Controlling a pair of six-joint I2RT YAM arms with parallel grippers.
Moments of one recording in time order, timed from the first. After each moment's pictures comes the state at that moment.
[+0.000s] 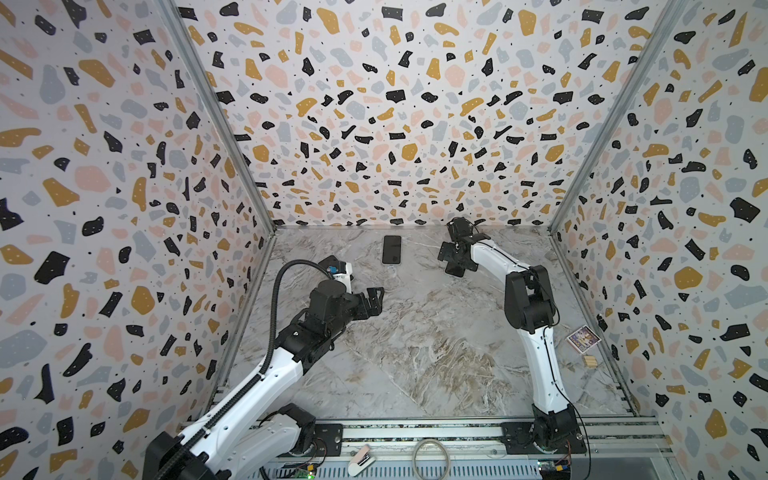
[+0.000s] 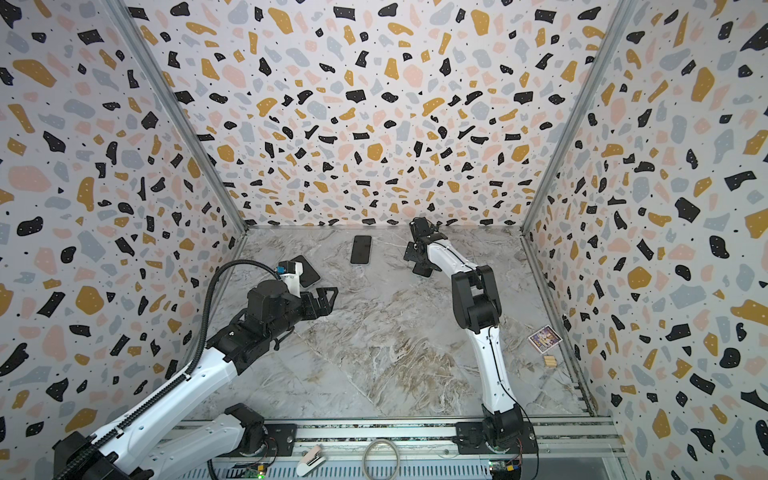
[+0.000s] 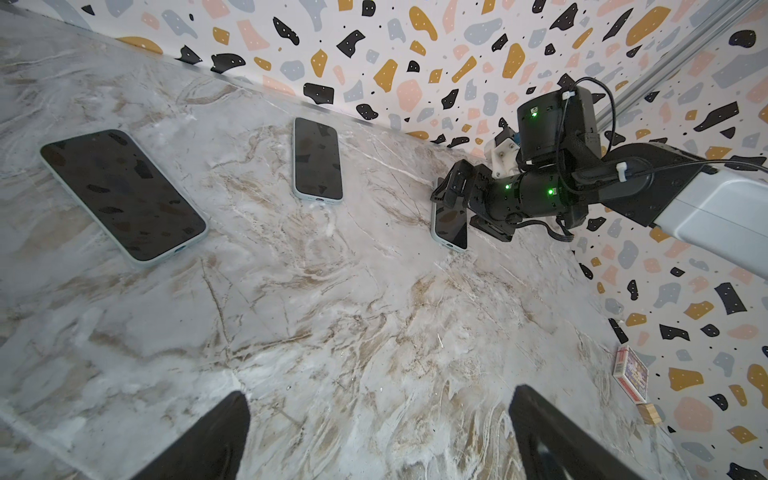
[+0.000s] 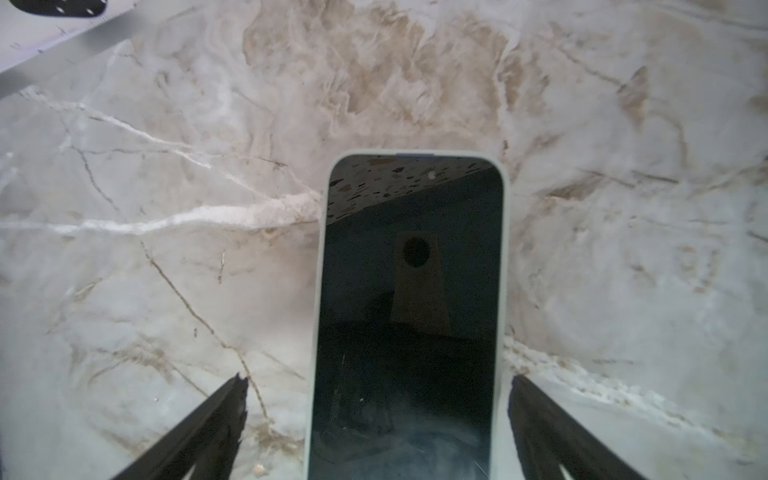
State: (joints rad) left arm -0.49 0.96 0.73 -0.24 -0.01 -0.53; right arm 0.37 2.42 2.05 -0.68 0.20 0.61
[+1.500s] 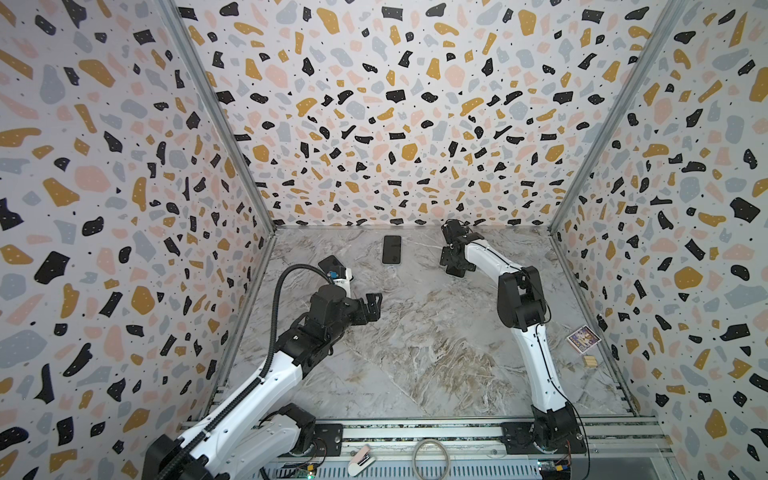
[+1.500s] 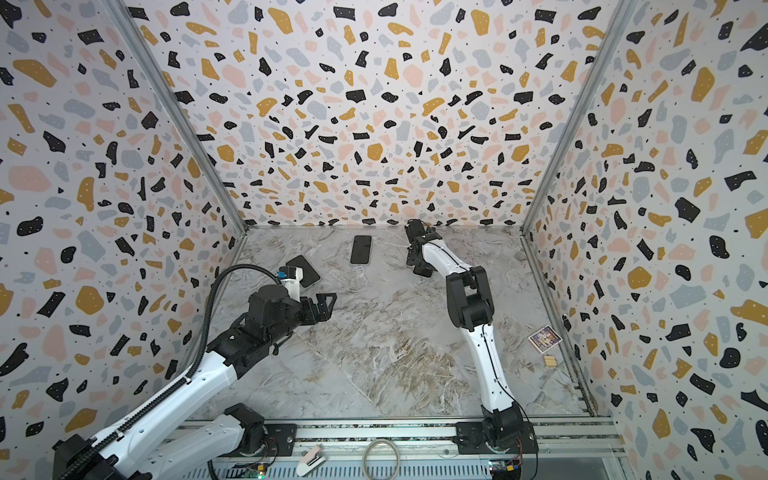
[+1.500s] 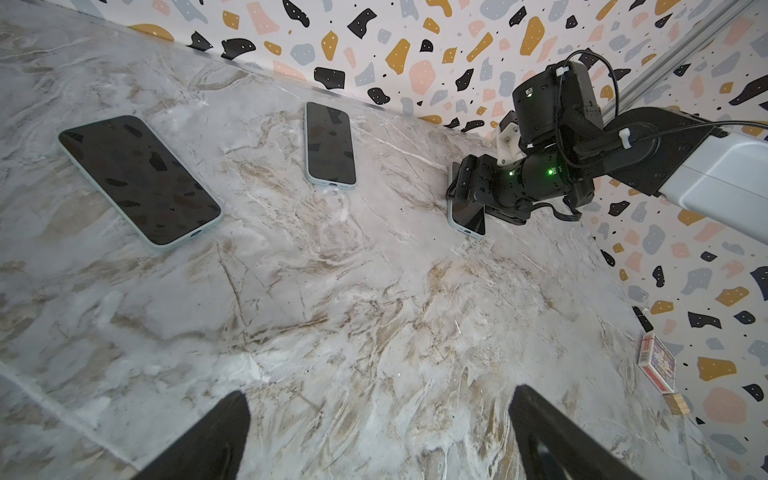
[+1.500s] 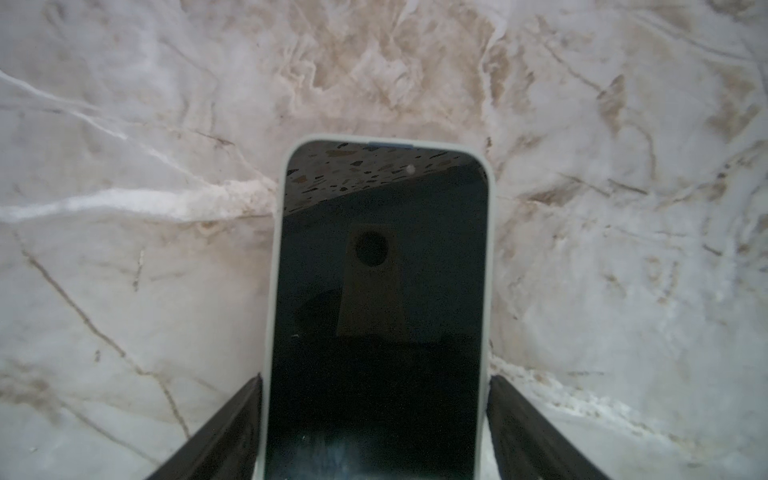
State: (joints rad) left arm -0.49 0.94 0.69 -0.25 -0.02 -0.50; right arm 0.38 2.50 2.17 -0.80 0.31 0.54
